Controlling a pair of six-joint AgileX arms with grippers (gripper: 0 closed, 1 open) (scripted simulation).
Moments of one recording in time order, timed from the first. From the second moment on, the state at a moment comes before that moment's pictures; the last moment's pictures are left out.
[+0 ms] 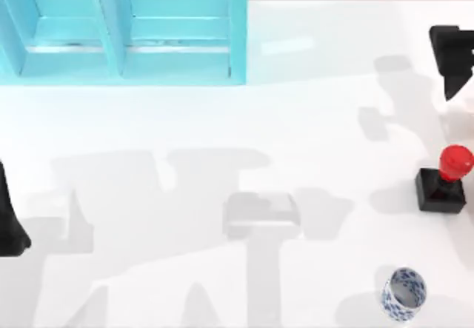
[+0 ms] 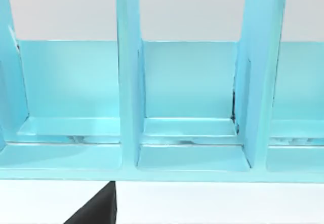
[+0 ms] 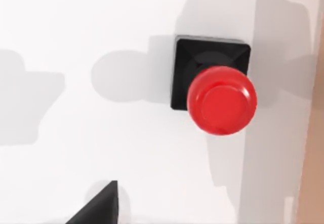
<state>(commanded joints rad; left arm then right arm) 0.00 0.00 0.00 0.00 0.00 0.00 0.18 1.80 1.75 -1.42 0.01 0.19</state>
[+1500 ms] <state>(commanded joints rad) 0.00 0.00 0.00 0.00 0.00 0.00 0.58 1.45 0.97 -1.09 0.00 0.59</state>
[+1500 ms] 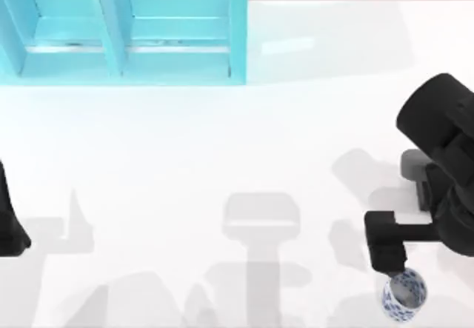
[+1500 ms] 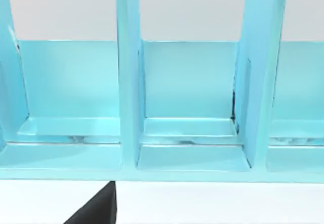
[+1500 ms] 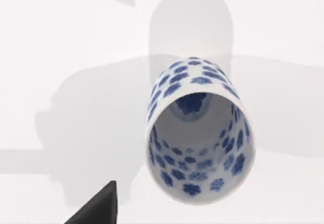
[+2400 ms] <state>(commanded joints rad) 0.00 0.00 0.00 0.00 0.00 0.00 0.59 1.54 0.78 -0.81 0.00 0.60</state>
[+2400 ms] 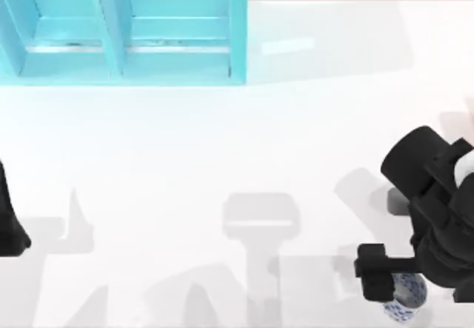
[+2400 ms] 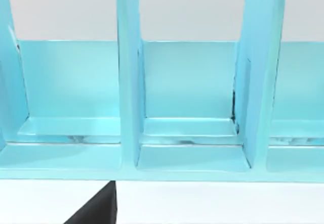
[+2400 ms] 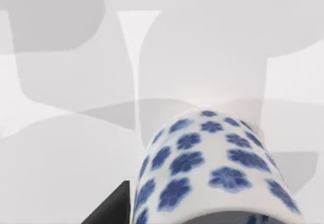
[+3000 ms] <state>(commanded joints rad) 0.00 0.00 0.00 0.00 0.00 0.00 0.59 1.54 0.78 -0.81 0.00 0.60</state>
